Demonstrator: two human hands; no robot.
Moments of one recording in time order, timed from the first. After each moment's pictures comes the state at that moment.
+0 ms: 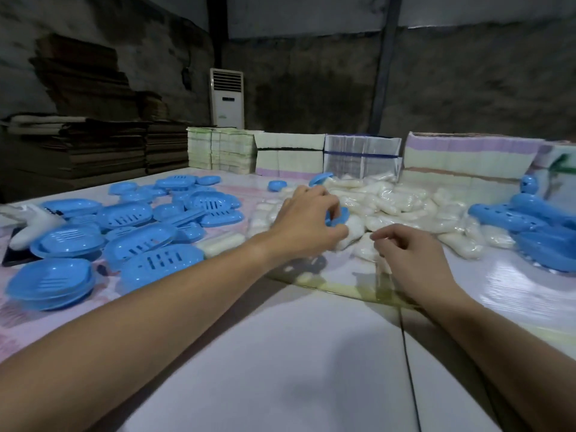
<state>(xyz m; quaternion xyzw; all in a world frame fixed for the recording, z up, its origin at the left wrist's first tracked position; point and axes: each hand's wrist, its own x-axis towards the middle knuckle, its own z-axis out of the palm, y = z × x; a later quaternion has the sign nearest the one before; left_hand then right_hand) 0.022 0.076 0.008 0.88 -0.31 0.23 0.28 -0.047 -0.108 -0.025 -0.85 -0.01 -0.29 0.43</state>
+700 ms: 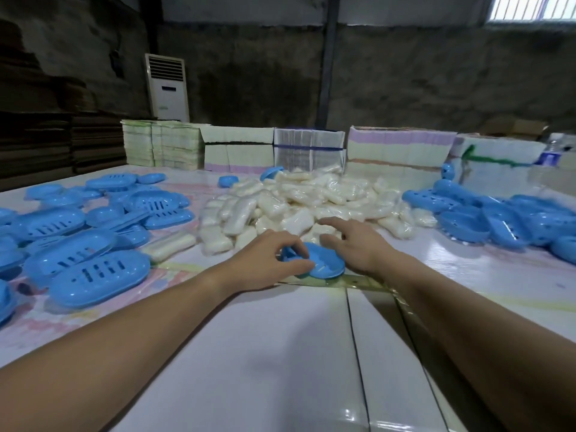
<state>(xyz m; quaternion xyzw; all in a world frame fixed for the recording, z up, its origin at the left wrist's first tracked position) 0.009 0.077 -0.042 0.83 -0.39 0.05 0.38 -0.018 -0.137 -0.024 -0.97 0.01 -0.14 0.21</state>
